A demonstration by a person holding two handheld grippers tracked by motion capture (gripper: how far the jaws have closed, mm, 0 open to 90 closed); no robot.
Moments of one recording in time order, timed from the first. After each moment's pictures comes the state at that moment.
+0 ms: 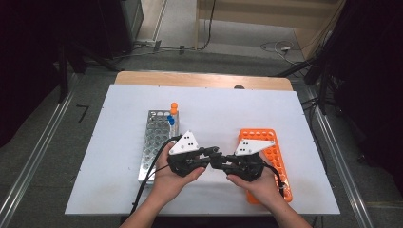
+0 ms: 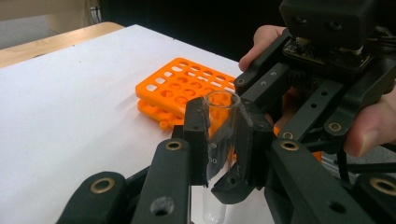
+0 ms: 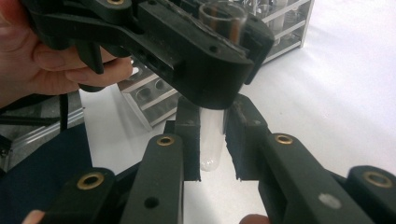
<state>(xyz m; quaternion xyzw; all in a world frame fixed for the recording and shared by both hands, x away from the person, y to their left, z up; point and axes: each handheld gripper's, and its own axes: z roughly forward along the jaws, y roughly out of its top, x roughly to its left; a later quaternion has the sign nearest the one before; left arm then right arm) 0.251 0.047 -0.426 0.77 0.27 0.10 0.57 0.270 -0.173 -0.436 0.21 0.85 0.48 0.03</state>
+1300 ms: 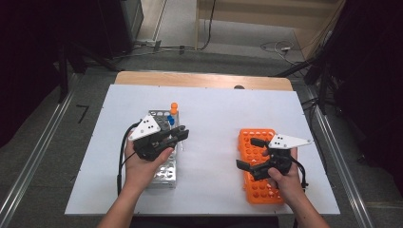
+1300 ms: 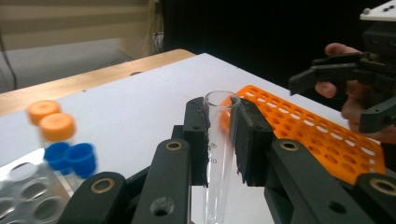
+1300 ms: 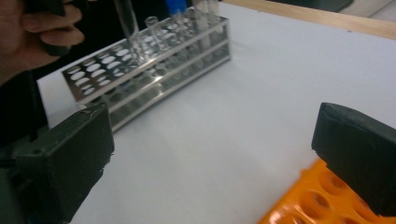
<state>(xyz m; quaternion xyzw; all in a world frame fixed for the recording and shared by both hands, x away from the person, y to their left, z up) 0.265 0.130 -0.409 0.72 0.34 0.18 0.58 0.284 -0.246 -0.430 0.28 0.81 0.52 0.08</state>
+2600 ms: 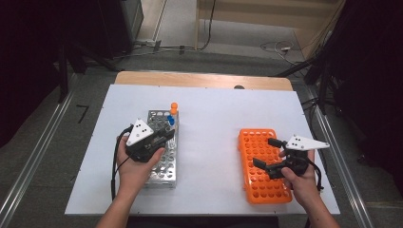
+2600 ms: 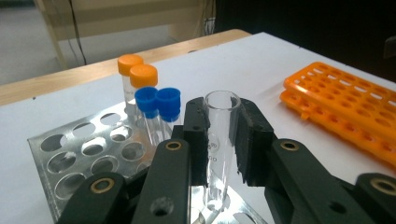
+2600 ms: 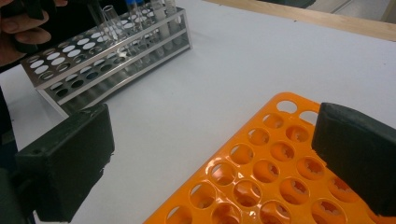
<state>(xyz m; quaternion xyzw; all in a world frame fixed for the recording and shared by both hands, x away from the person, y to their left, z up) 0.264 0.144 -0.433 0.72 0.40 0.24 0.51 0.286 -0.287 -0.435 0.30 0.80 0.50 0.11</state>
